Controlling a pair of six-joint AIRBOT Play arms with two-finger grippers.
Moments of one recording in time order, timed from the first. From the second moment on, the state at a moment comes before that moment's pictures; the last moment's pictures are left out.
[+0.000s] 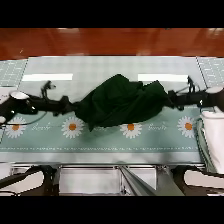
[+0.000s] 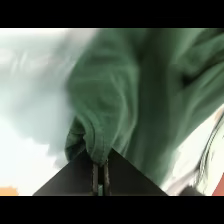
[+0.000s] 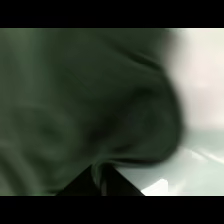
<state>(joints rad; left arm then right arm) 0.14 -1.31 0.75 0.59 -1.08 -1.19 -0.28 -1.45 0.92 -0.71 1.06 1.23</state>
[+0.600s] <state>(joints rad) 0.24 -0.94 1.65 0.60 -1.12 -1.19 -0.25 -1.01 1.84 -0.82 1.18 1.33</state>
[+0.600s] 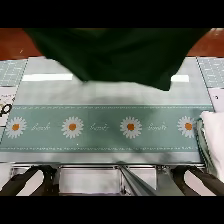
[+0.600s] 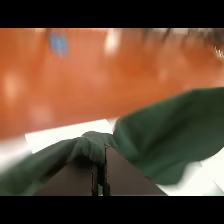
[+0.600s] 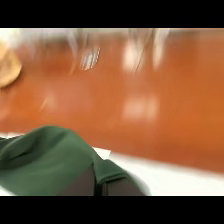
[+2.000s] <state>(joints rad) 0.20 -0.92 0.94 0.85 -0.77 -1.30 -0.25 -1.05 1.17 -0.94 1.02 1.35</state>
